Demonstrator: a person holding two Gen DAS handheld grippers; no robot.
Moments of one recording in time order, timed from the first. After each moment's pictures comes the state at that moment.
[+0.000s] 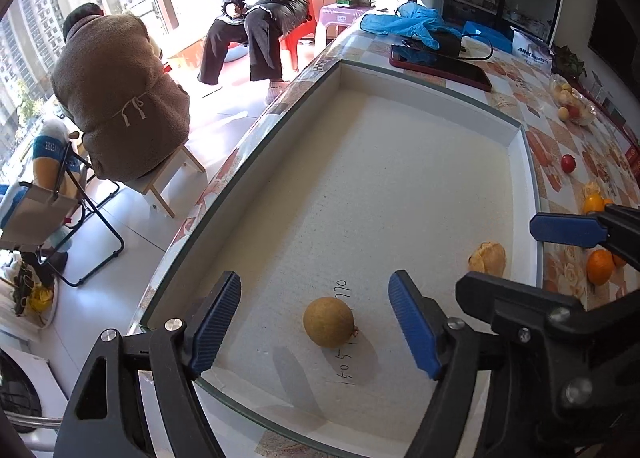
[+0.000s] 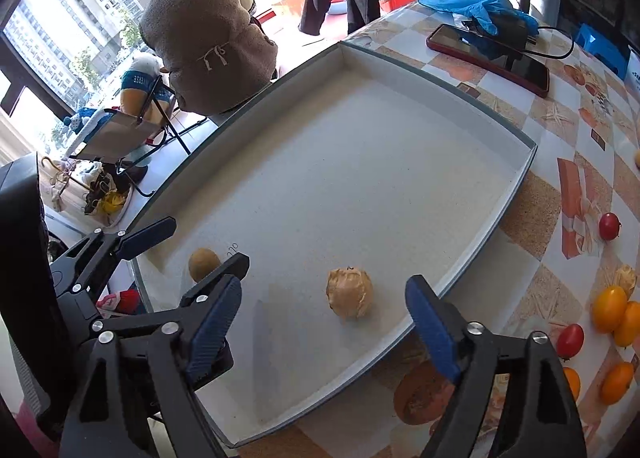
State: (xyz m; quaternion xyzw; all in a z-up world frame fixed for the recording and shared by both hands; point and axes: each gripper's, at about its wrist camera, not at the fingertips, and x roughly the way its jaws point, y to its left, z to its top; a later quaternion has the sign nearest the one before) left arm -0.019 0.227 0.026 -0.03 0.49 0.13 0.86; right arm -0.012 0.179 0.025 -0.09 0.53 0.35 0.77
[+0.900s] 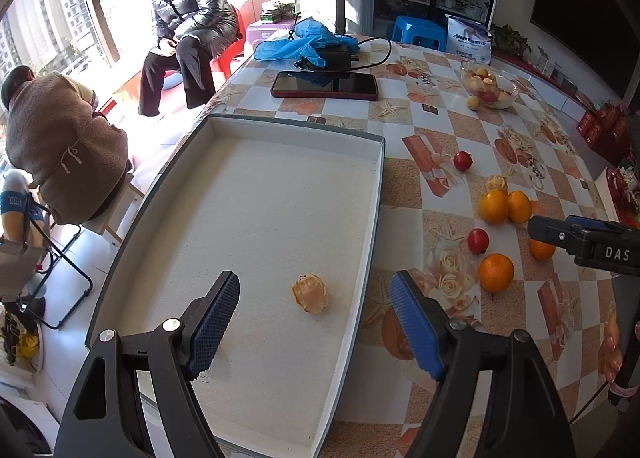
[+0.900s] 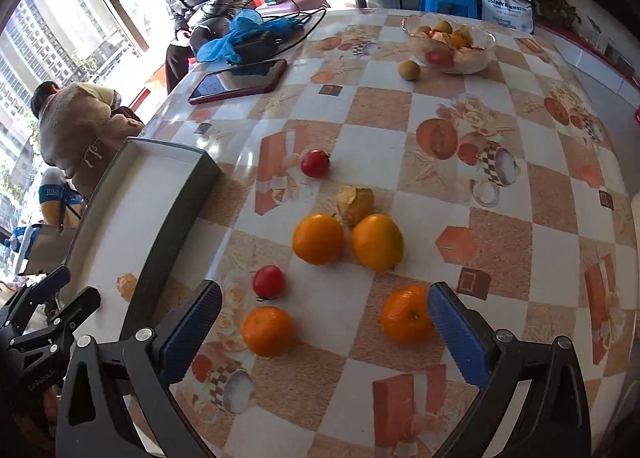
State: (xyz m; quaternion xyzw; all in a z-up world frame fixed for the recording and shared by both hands) left arm 0.014 0.121 0.066 -0.01 0.49 0.03 0.87; right arm 0.034 -0.044 0.033 0.03 0.53 0.15 0.83
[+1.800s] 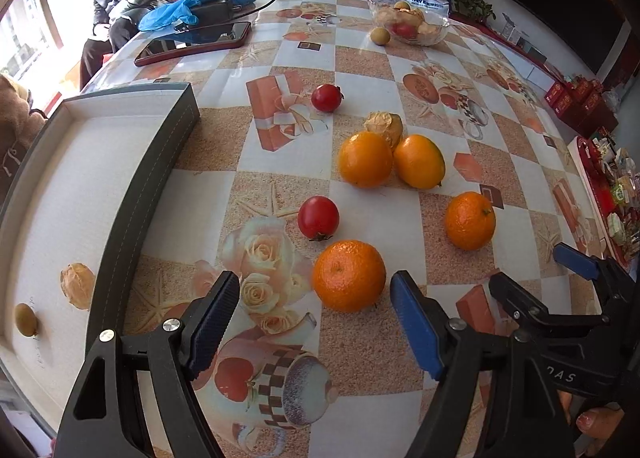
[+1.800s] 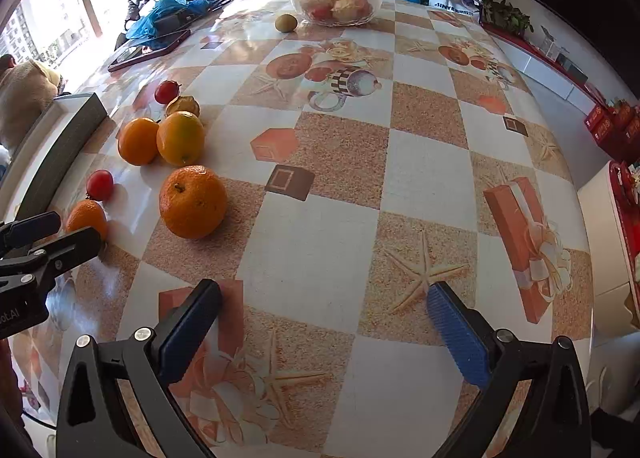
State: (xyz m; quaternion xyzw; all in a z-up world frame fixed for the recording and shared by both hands) left arm 0.046 -0.006 0.007 -0.02 0.54 -0.03 0.84; right arm -0.007 -0.133 -0.019 -0.04 0.51 0.07 0.86
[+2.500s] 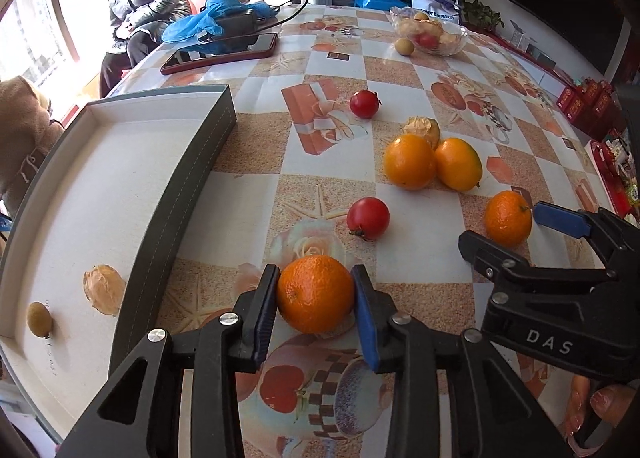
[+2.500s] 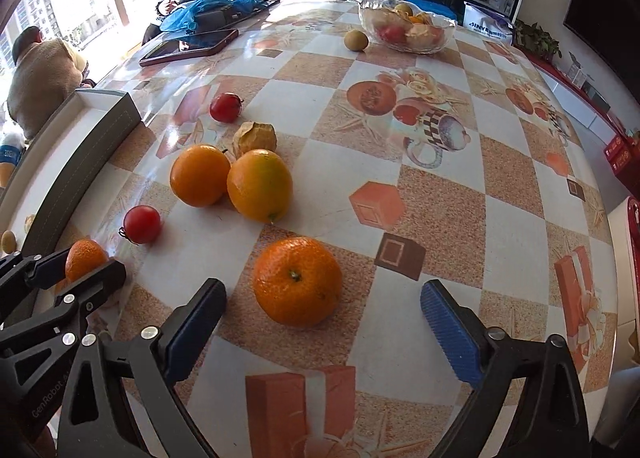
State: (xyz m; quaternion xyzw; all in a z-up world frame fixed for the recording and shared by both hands) left arm 0.037 0.014 0.001 0.00 0.50 -0.01 0.86; right arm 0.018 -0.069 -0.017 -0.07 0.49 0.11 0.86
